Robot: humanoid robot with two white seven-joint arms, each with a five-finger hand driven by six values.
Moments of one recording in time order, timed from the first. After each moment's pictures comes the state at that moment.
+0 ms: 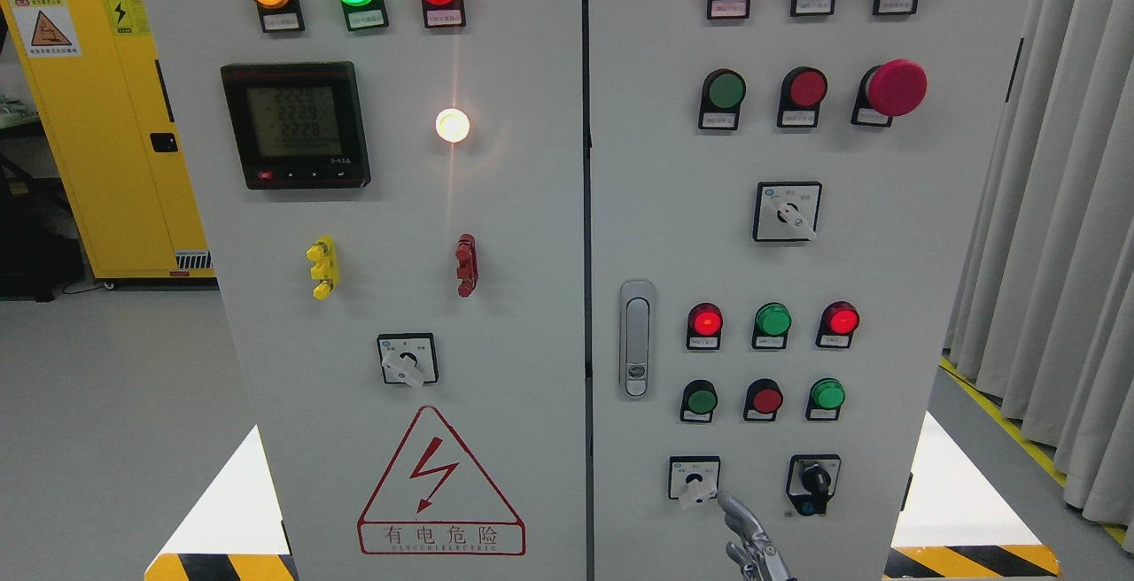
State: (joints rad) left arm -0.04 -0.11 -0.08 0.00 0.15 -0.04 0.10; right arm 0.12 0.00 0.27 -2.05 0.13 -0.06 -0.07
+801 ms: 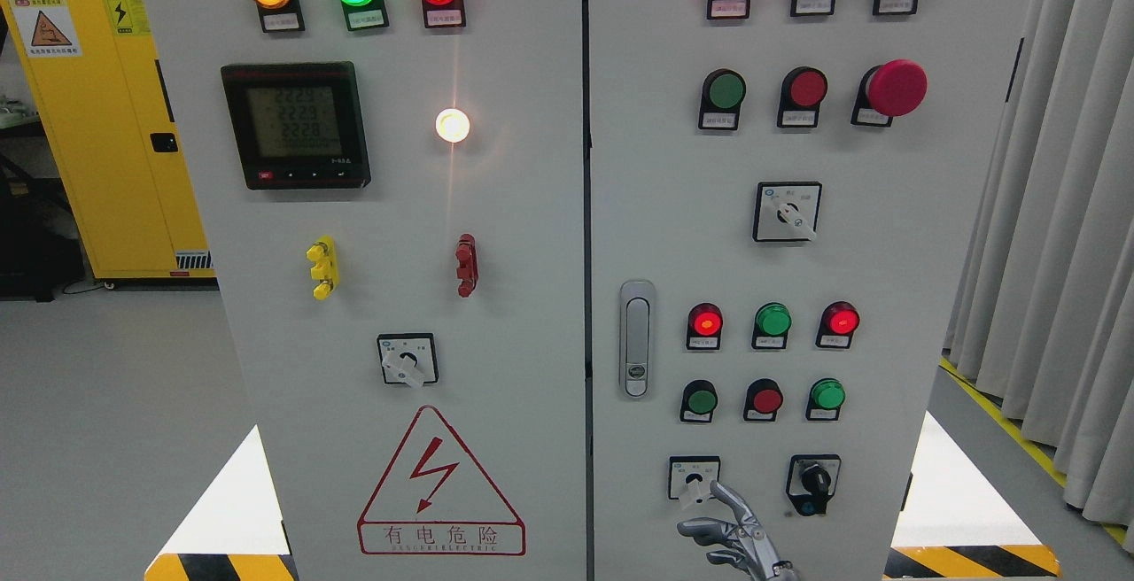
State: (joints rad) left arm -0.04 -0.11 -0.08 0.00 0.15 -0.04 0.10; right arm 0.07 0.00 0.26 -2.02 0.40 -0.06 -0.07
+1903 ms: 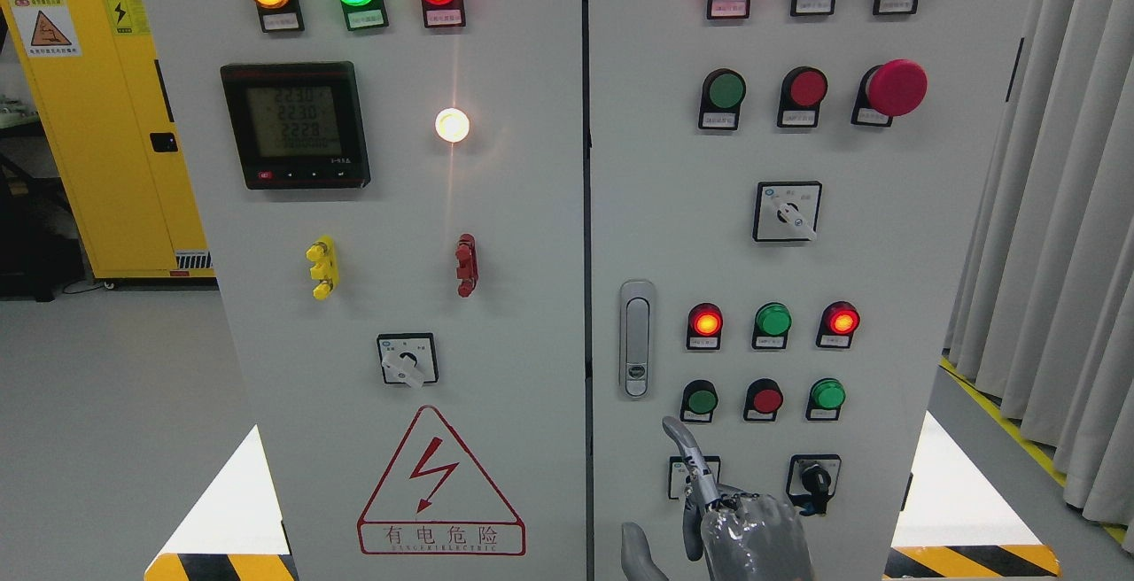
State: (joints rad) left arm -0.04 -0.11 -0.08 0.00 0.15 -0.04 0.10; right arm -0.10 0.07 0.29 -1.90 1.21 -0.06 -0.23
